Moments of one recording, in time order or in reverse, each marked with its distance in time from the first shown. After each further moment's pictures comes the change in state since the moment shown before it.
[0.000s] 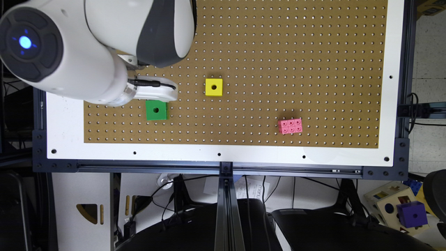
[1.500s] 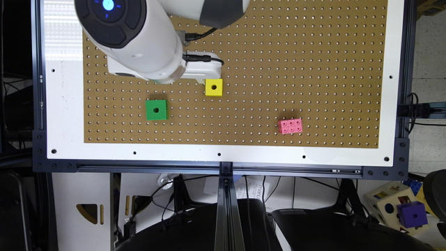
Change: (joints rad) arm 0.123 -0.218 0.013 -0.223 0.008 -0.026 0.107
